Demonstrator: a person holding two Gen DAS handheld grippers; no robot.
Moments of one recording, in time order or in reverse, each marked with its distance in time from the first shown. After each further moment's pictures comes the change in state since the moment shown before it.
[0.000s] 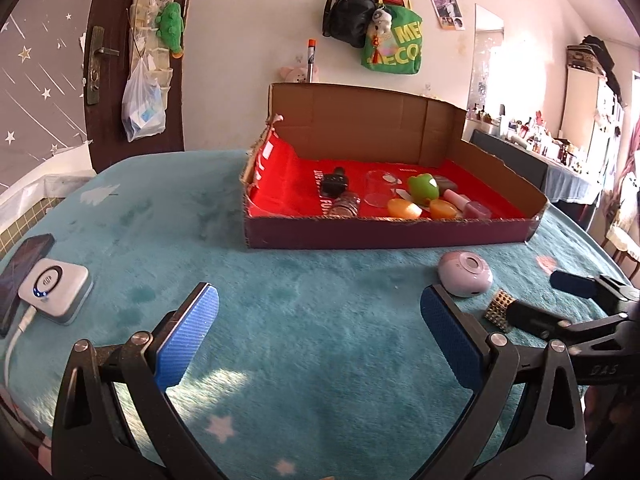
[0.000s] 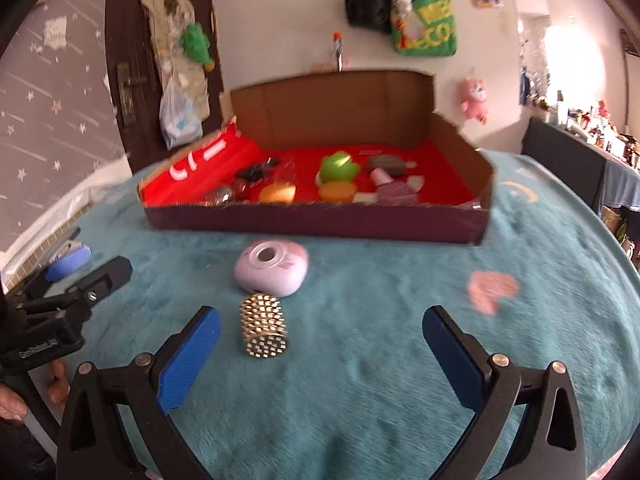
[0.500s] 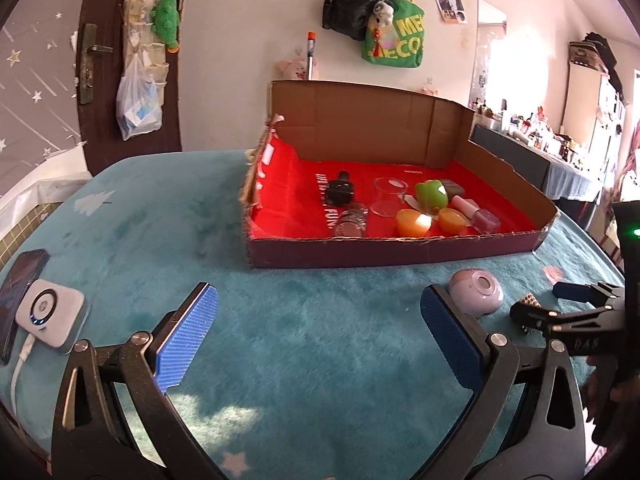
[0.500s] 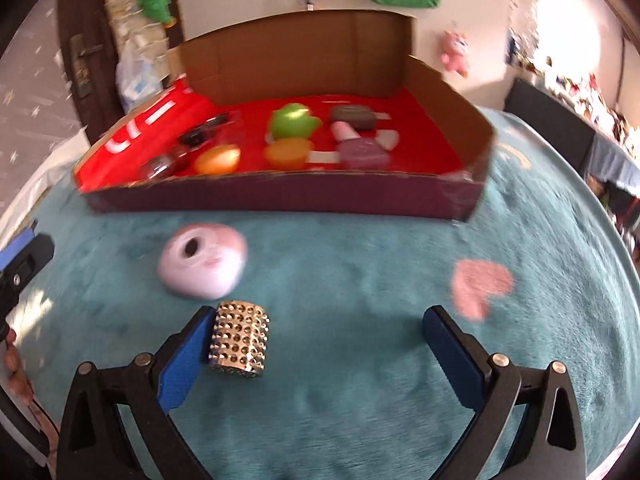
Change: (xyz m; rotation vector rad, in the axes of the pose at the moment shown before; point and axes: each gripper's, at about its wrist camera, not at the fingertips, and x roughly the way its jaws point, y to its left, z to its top) left arm 0.019 0.002 0.023 0.009 0.043 -0.017; right arm 0.035 -0.036 0.014 0.071 0.180 -0.100
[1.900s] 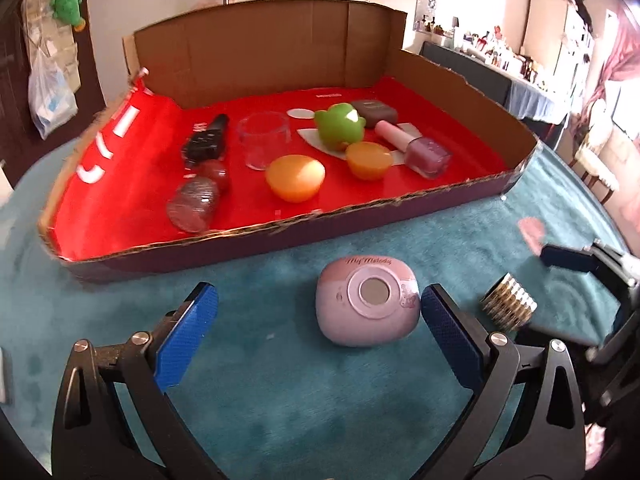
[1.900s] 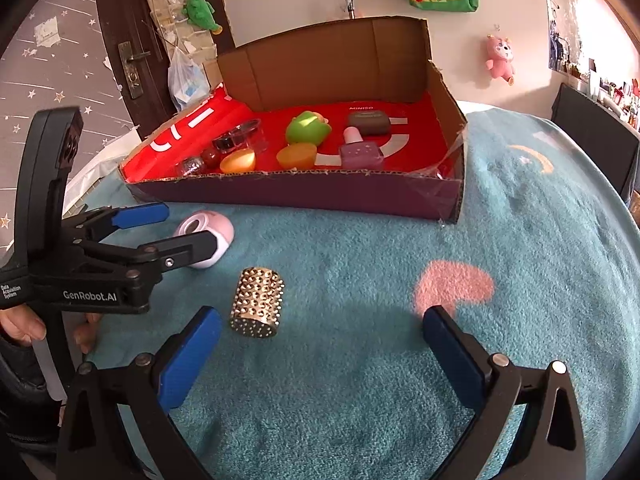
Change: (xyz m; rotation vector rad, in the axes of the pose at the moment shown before) left arm 0.076 -0.081 0.015 0.172 0.272 -0.131; right arm -0.015 -0.041 -0.006 -0.092 -0.024 0.228
